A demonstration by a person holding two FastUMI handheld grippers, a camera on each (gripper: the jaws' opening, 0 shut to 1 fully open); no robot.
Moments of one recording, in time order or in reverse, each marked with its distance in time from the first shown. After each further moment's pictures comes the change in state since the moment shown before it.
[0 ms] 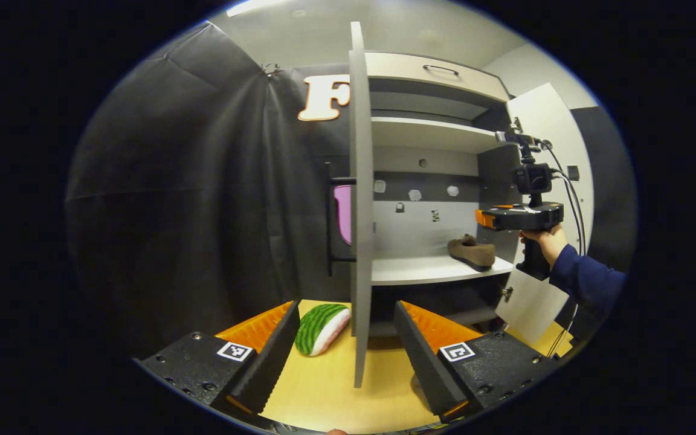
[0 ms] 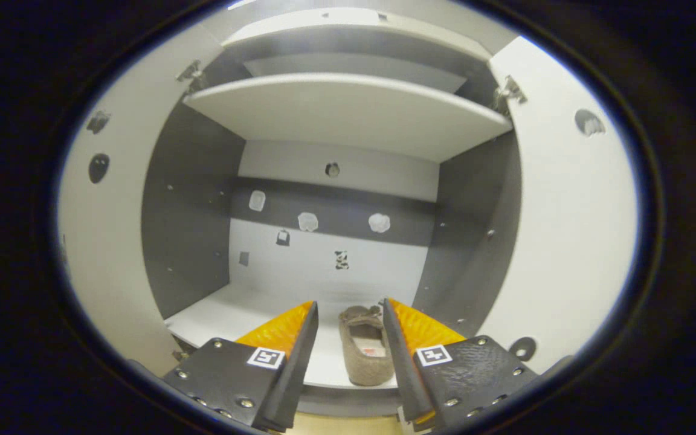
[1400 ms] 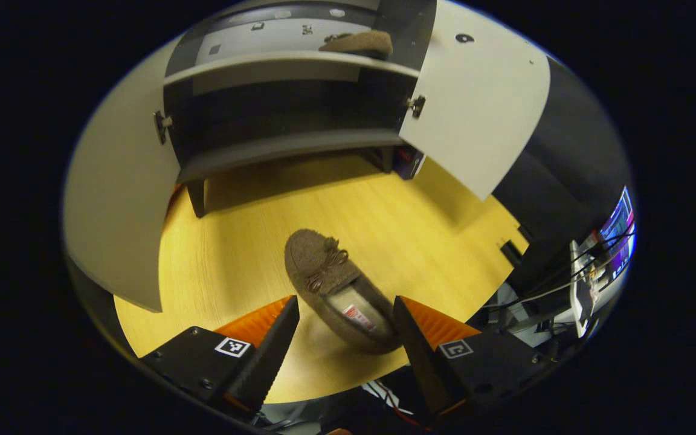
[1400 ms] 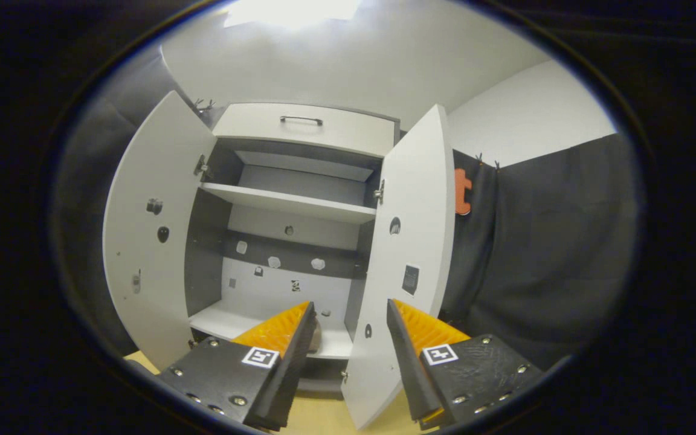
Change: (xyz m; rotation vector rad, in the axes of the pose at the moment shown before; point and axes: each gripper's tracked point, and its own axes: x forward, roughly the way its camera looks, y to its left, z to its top) left arm 0.039 -0.166 -0.340 0.100 0.824 -0.496; right arm -0.239 -0.105 0.068 -0.010 -0.149 -0.188
